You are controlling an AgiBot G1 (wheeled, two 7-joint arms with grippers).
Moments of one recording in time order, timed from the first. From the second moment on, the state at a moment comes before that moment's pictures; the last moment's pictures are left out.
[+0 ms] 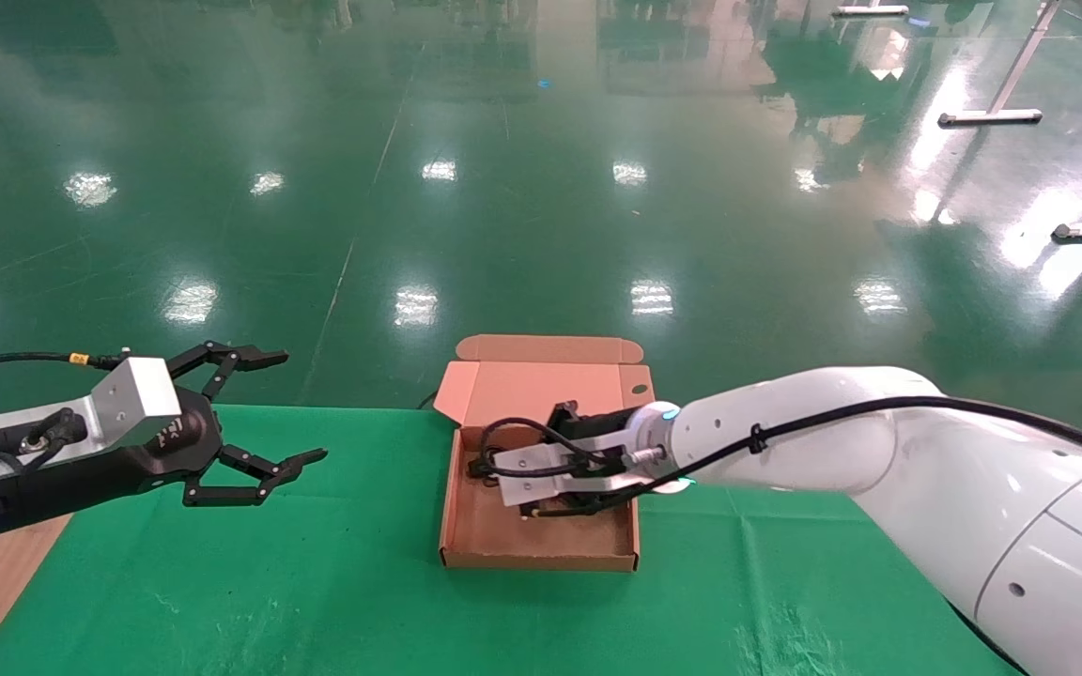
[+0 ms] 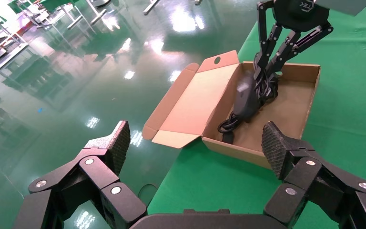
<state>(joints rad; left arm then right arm) -1.58 0.88 0.72 -0.03 0.88 1.45 0.83 1.68 -1.37 -1.36 0.64 -1.52 -0.67 -0.16</state>
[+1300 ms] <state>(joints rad) -1.50 0.84 0.65 -0.22 0.86 1.46 0.67 1.59 -1.27 -1.25 0.70 -1.41 -0.78 -0.11</state>
